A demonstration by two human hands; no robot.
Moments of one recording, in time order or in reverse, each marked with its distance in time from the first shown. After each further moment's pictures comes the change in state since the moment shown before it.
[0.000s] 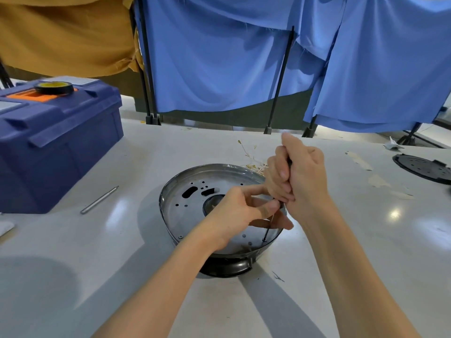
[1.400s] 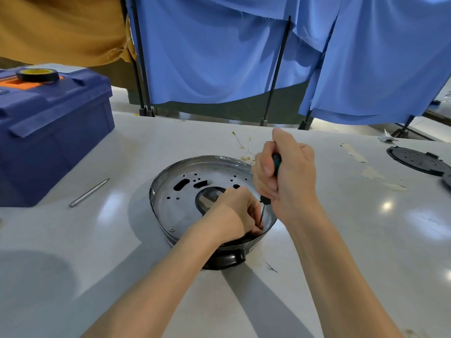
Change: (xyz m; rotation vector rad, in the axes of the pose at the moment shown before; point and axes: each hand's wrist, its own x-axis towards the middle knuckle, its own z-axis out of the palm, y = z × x) left_hand 0.012 -0.004 0.009 1.037 0.140 -0.241; right_hand -0.015 0.001 0.015 0.005 0.068 -0.001
